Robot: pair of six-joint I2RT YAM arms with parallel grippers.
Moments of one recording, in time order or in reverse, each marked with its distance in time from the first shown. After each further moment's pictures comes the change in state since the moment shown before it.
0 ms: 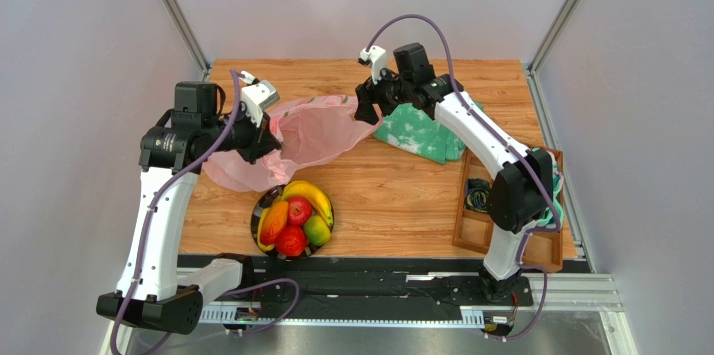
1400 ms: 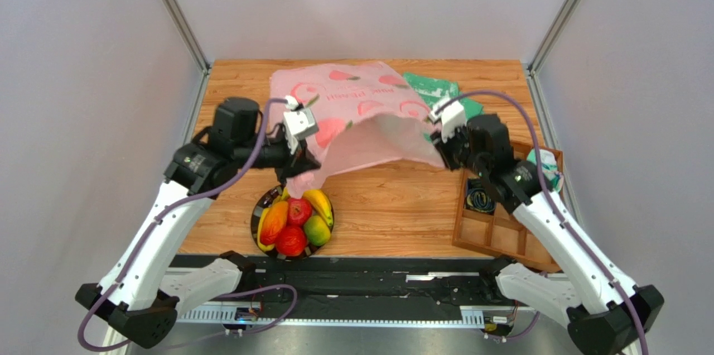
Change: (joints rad) left arm -0.359 -0.049 -0.104 0.243 -0.011 -0.068; right arm -0.015 -0.790 -0.670 -0.001 0.479 -0.105
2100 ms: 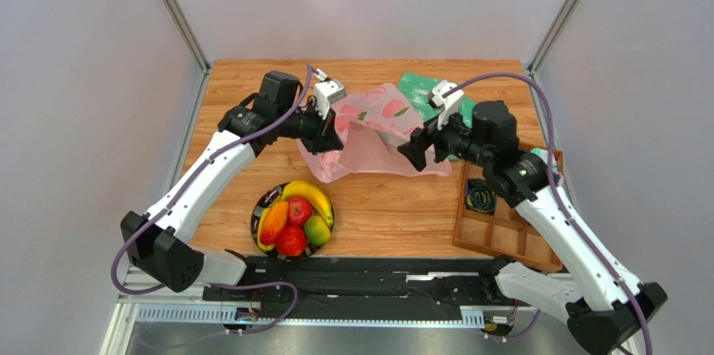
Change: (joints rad) left arm -0.011 0.304 -0.001 0.165 -0.014 -0.205; right arm 0.023 -0.022 0.071 0.080 -0.285 0.192
